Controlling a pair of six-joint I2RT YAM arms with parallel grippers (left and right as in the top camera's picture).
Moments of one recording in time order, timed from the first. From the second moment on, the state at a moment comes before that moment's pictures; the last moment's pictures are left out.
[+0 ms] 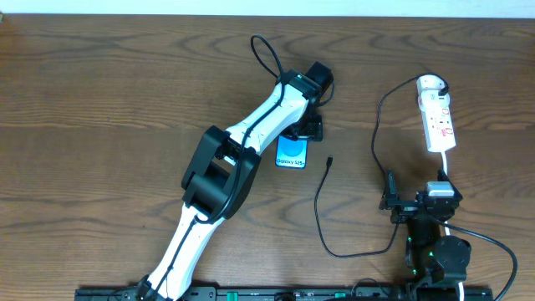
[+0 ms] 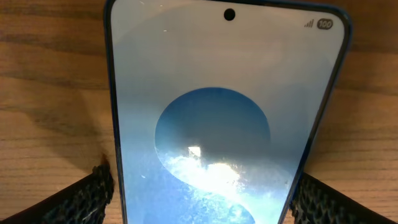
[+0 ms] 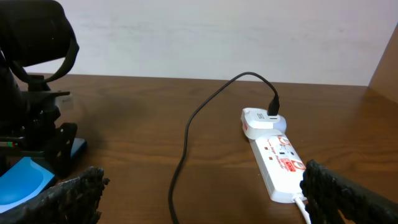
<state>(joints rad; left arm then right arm) -0.63 2.42 2.01 -1.11 -0.01 -0.59 -0.01 0.02 0.01 -0.07 -0.01 -0.03</state>
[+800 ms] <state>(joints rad) -0.63 2.42 2.02 -1.13 0.00 -0.60 -0.01 0.02 0.01 -0.07 -0.01 -0.03</state>
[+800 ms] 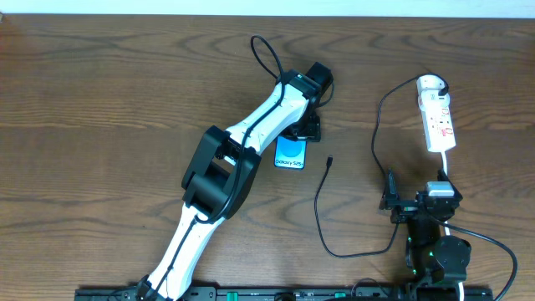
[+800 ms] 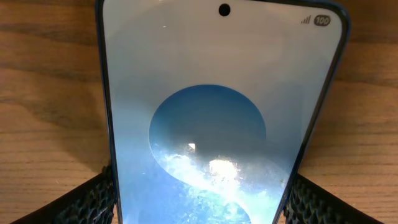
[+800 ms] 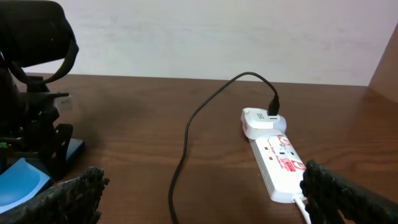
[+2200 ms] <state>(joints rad) -0.57 2.38 2.00 -1.25 0.09 -0.60 -0.01 0.02 0.01 -0.07 -0.01 -0.03</state>
